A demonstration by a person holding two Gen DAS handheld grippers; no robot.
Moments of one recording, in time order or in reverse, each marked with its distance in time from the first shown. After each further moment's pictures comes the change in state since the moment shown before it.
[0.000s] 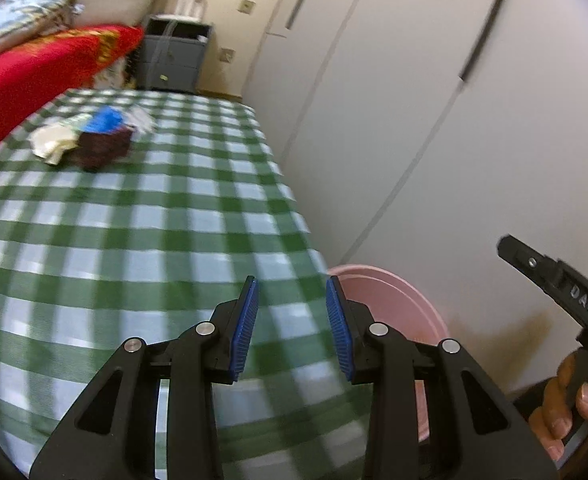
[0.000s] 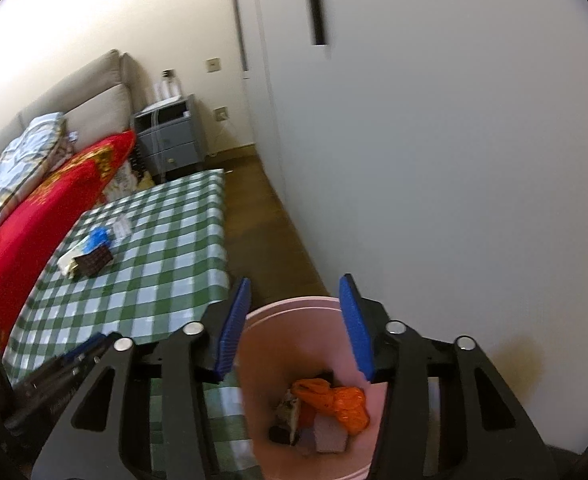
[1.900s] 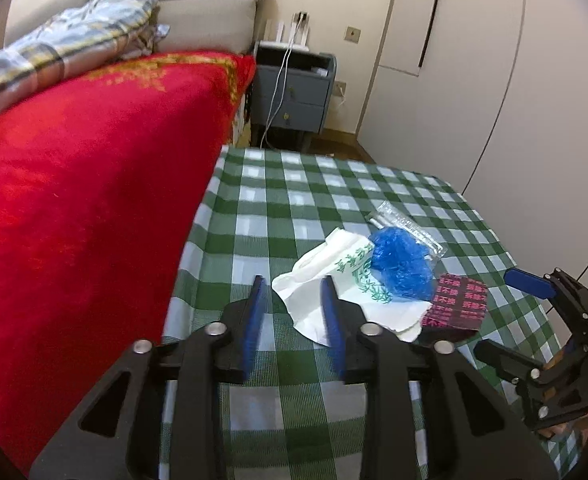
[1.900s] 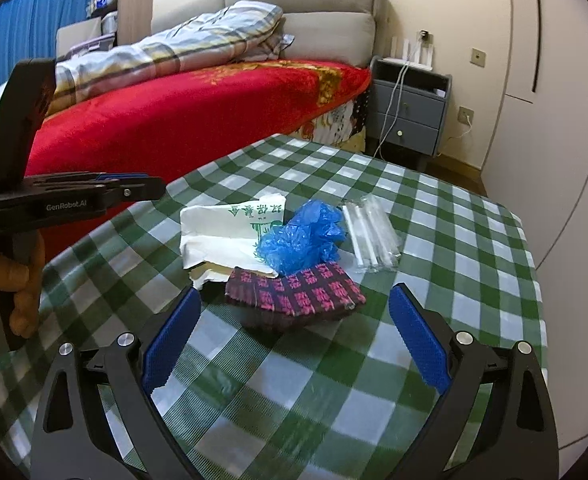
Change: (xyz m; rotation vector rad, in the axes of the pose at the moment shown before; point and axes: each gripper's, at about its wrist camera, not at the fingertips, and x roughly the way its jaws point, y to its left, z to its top) left arm 0.032 0.293 0.161 0.007 -0.055 0.263; right arm 0.220 0.328 0.013 -0.597 0.093 0.541
